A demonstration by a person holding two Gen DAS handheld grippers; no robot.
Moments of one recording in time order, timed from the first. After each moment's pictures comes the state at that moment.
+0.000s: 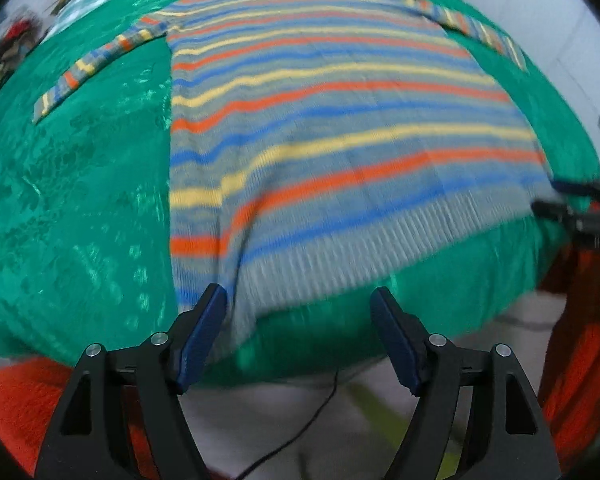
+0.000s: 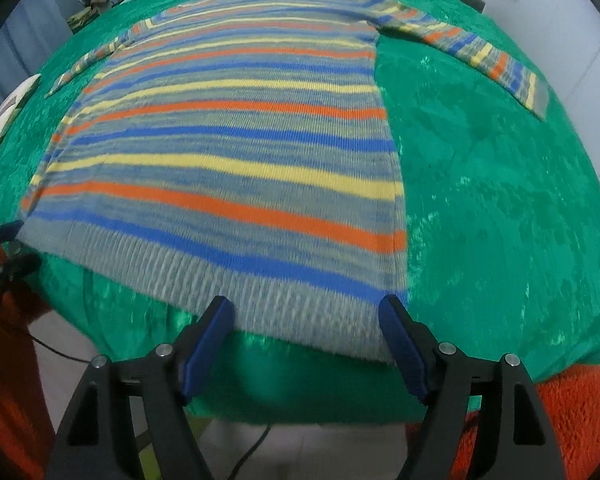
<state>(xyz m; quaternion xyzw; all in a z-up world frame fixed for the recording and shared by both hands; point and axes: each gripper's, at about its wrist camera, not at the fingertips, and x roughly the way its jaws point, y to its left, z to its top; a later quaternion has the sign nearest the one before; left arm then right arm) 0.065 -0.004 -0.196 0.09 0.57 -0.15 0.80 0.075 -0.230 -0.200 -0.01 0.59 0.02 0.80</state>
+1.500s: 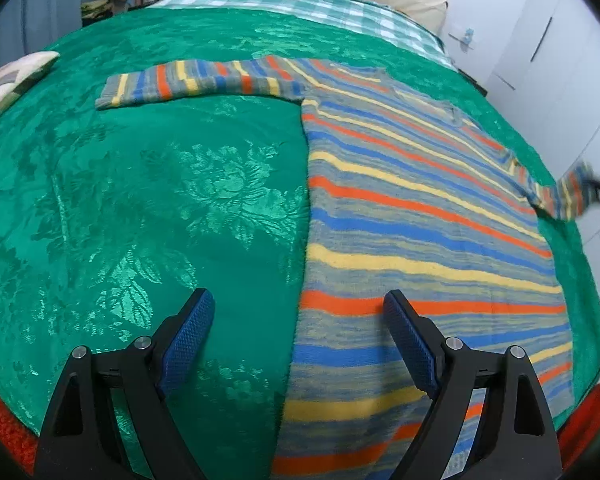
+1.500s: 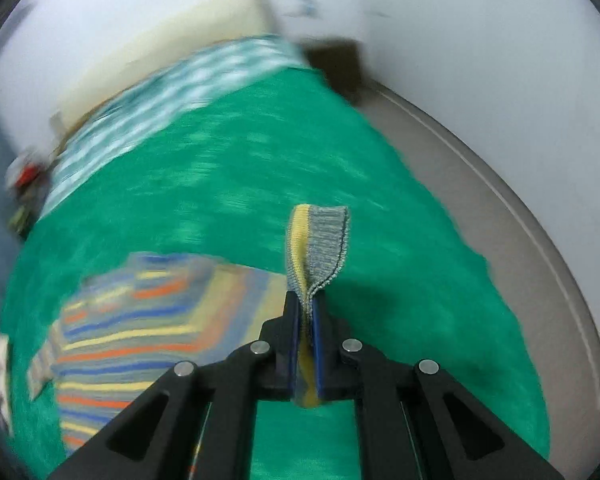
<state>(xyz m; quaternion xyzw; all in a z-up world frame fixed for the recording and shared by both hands) 0.164 0.073 -0.205 -0.12 0.46 -0.03 0.88 0.331 -0.437 -0.068 0.16 0.43 -0.09 0.88</state>
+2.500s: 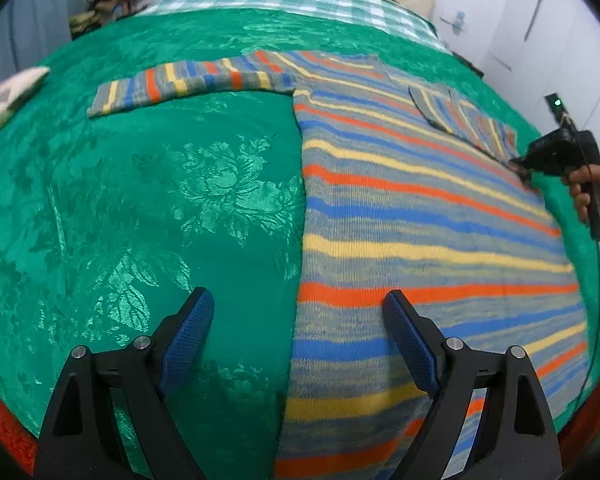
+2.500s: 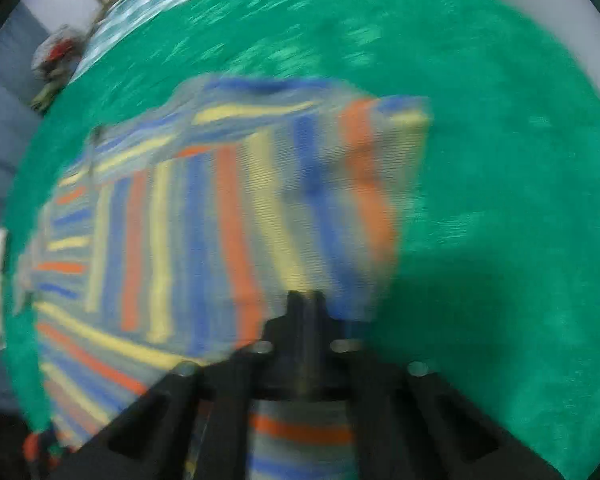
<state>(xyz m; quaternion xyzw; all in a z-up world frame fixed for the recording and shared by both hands) 0.164 0.061 -0.210 -0.07 0.47 -0.03 0.88 0.414 -0.326 -0.218 0.10 0.58 0.00 0.80</state>
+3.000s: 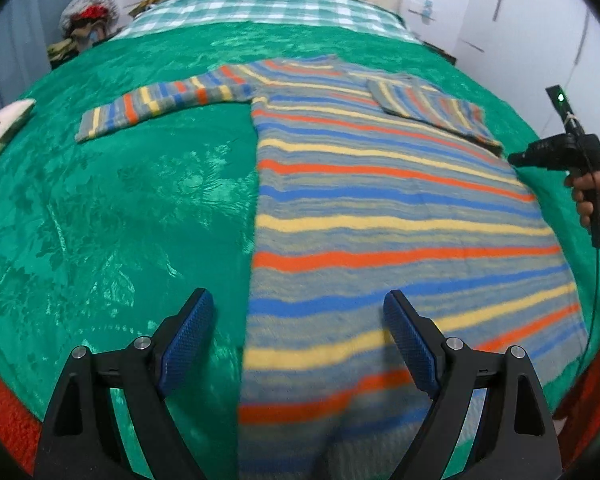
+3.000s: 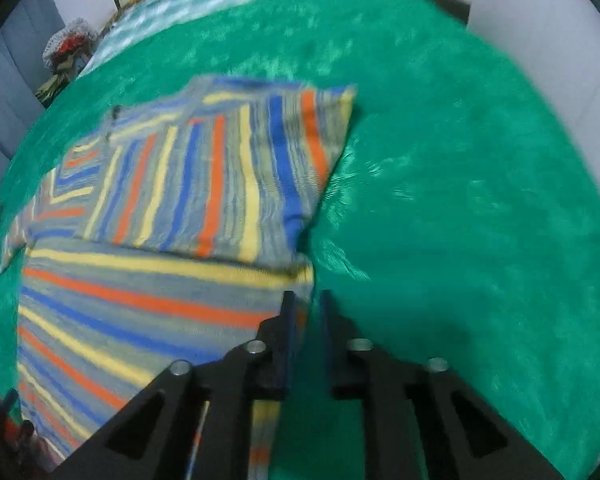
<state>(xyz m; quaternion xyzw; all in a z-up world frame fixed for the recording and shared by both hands) 0.135 0.039 -0.194 -0.03 0.45 -0.07 0.89 0.329 -0.322 -0.194 0.06 0.54 0.01 0.84</state>
